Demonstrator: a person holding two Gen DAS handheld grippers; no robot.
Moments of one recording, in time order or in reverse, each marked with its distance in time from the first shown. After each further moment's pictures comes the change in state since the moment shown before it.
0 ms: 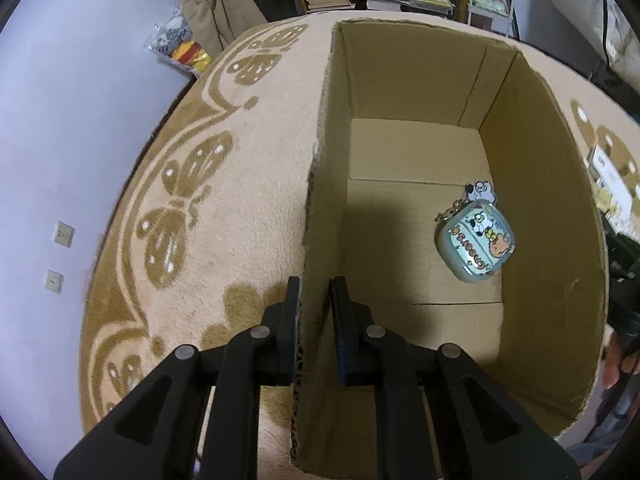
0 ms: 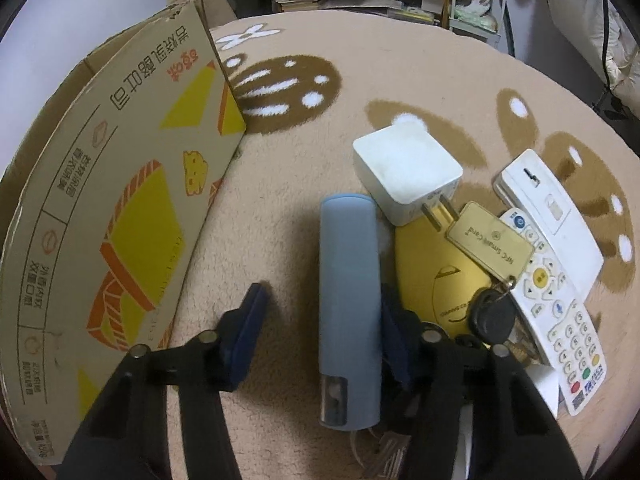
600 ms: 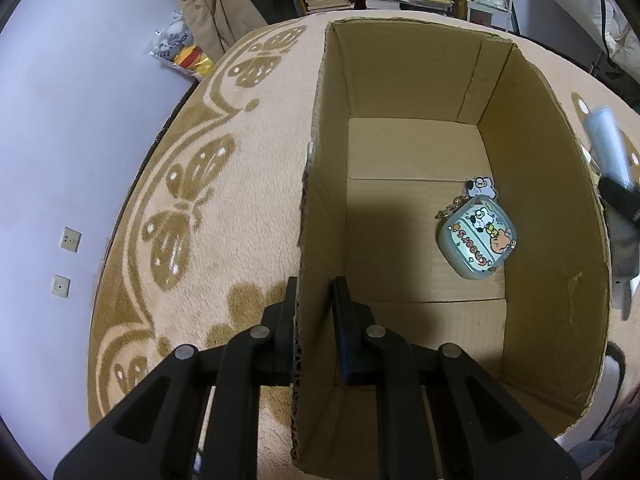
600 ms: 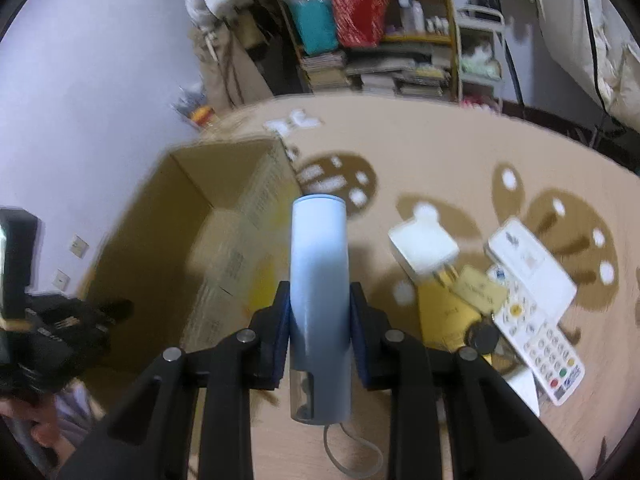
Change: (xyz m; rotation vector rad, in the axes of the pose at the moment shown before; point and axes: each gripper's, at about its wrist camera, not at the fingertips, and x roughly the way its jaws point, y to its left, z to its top) left arm -0.001 -0.003 0.000 0.009 0.001 0.015; right arm -0.088 0.018 0.014 0.030 -0.235 0.154
